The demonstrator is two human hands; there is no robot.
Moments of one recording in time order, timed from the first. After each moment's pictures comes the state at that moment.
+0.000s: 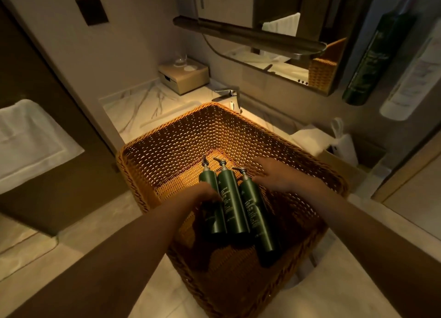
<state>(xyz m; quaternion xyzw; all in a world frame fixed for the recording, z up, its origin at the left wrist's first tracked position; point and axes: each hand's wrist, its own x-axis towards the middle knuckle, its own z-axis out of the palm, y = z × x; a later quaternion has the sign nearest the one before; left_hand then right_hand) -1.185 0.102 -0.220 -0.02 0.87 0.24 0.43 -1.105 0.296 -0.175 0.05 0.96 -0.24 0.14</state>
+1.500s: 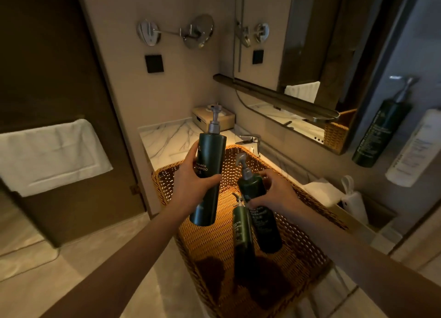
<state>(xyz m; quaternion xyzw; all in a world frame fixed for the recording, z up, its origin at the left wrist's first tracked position) -1.129 0.037 -0.085 0.13 0.81 0.57 -0.09 -1.094 0.249 -0.104 0.07 0.87 -0.49 -0.02</state>
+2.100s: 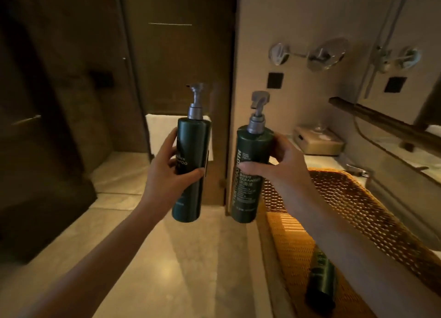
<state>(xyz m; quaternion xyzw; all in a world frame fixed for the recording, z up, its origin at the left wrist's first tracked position) -0.984 -0.160 -0.042 -0.04 0.76 0.57 -0.31 -1.037 0.055 -0.005 -0.26 0.71 -0.65 -0.03</state>
